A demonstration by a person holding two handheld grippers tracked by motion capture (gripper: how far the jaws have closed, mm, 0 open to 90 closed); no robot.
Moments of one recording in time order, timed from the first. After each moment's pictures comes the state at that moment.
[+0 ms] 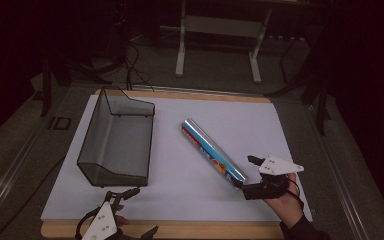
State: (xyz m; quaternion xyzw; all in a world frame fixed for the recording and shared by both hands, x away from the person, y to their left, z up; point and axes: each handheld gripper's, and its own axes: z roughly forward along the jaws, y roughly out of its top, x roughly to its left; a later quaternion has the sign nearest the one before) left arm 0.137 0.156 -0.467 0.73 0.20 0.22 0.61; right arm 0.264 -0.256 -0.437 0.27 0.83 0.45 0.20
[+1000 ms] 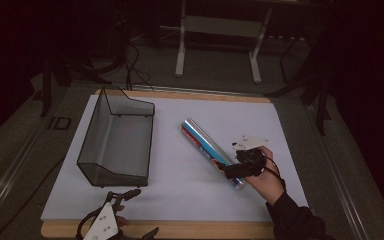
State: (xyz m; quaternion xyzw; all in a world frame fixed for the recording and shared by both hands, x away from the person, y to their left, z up) left arm 0.137 0.155 -0.467 0.74 0.19 0.22 0.60; right arm 0.322 -0.210 -0.440 0.29 0.86 0.37 0.19
